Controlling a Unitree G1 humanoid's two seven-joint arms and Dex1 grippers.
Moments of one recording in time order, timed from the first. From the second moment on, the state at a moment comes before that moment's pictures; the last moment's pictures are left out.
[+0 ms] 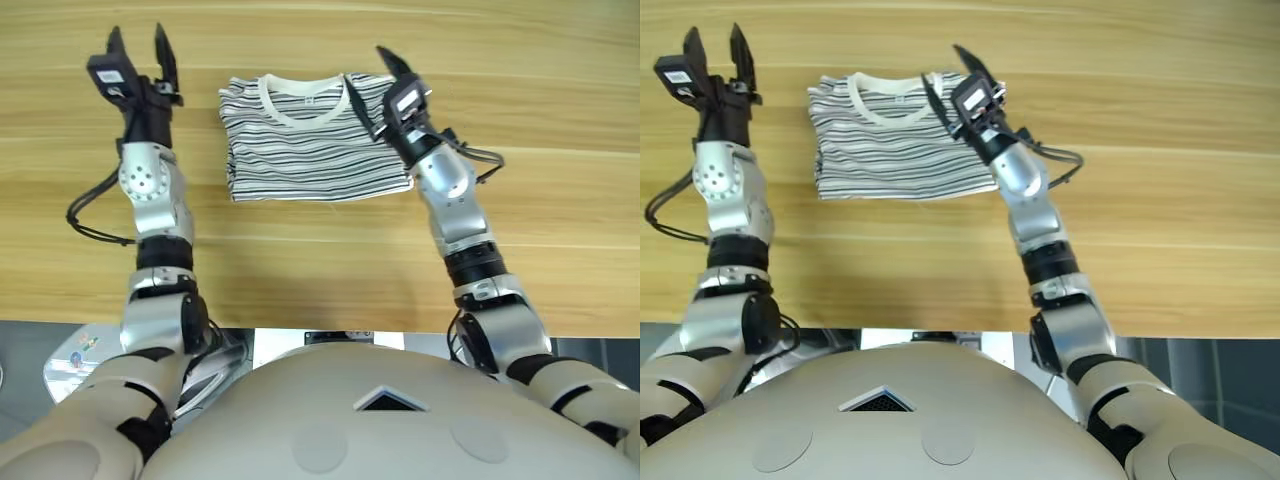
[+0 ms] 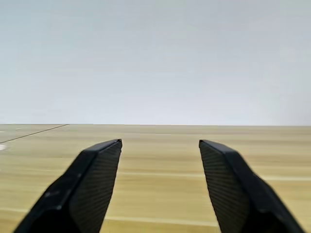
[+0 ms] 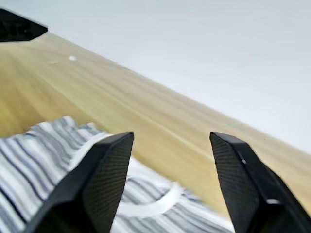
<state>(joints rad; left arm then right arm) -0.30 0.23 0.17 0.55 -0.20 -0.51 -0.17 -0.38 -0.08 0.23 0.52 -0.10 -0.29 0.26</state>
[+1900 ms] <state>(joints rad) -0.39 0.32 0.04 0.79 -0.01 -0.12 -0.43 0.13 -0.09 0.10 -0.35 0.30 0.06 0.31</state>
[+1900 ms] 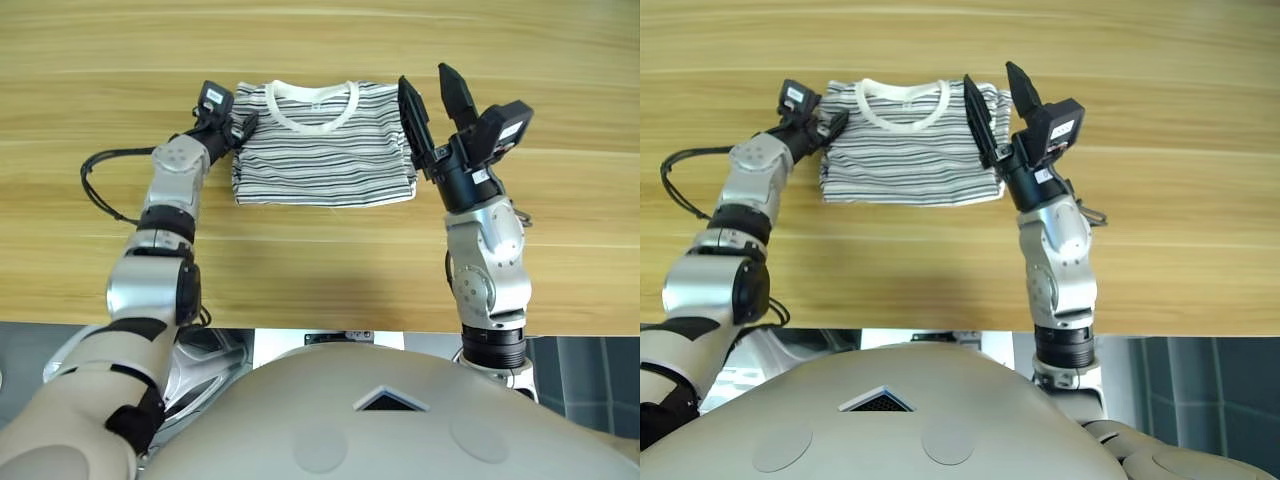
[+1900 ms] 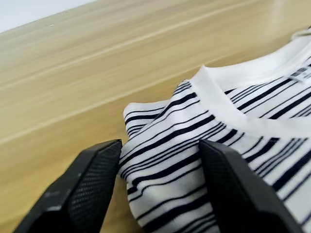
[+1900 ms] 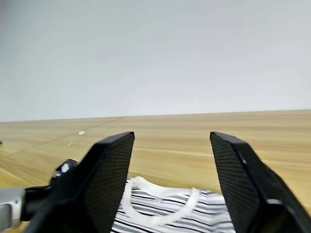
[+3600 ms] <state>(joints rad) 0.41 0.30 -0.19 -0.20 -0.10 0.00 -0.38 0.06 -0.34 0.18 0.16 0.09 -0.10 0.63</state>
